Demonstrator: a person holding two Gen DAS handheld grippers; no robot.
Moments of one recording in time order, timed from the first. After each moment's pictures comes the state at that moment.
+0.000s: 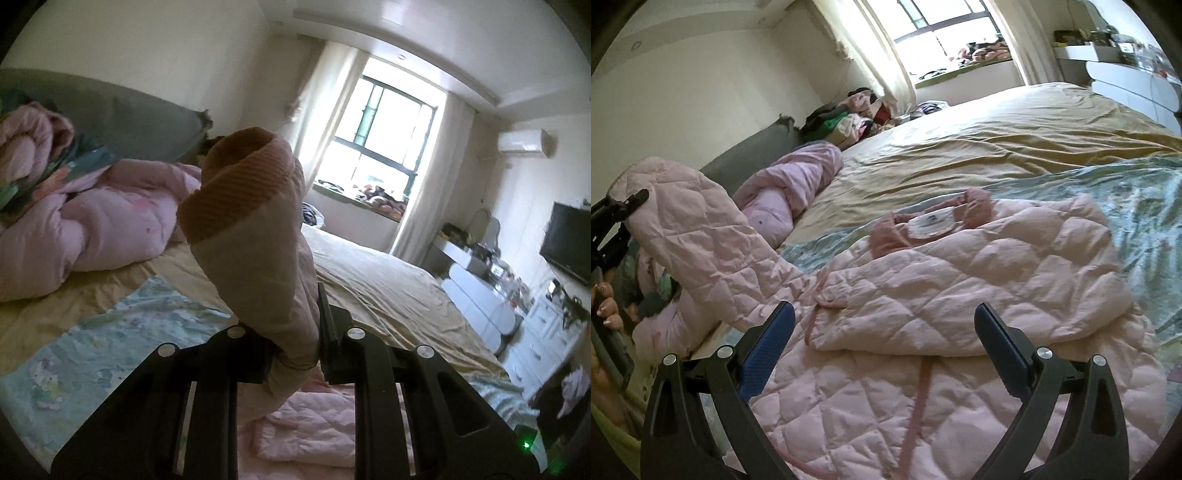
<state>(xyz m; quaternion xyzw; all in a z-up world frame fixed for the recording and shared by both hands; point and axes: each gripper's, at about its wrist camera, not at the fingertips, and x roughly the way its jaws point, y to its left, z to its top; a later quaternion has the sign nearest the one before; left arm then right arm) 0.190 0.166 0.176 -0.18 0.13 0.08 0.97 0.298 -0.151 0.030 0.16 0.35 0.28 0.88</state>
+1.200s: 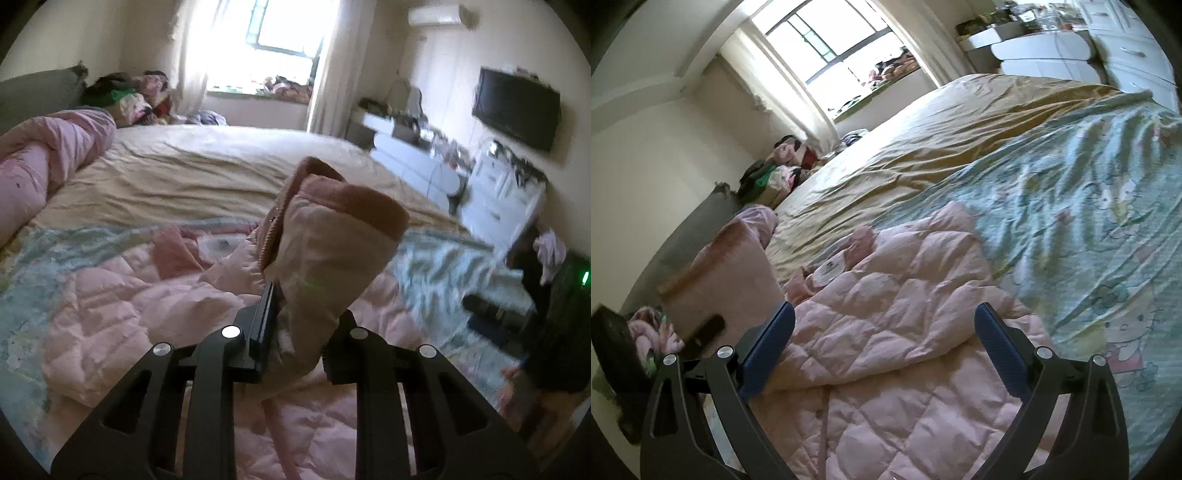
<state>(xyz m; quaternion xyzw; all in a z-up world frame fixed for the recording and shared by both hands) 0.270 -0.018 0.033 -0.06 0.31 -0.11 0.94 0.319 -0.296 0.005 0.27 0.34 0.15 0.89</state>
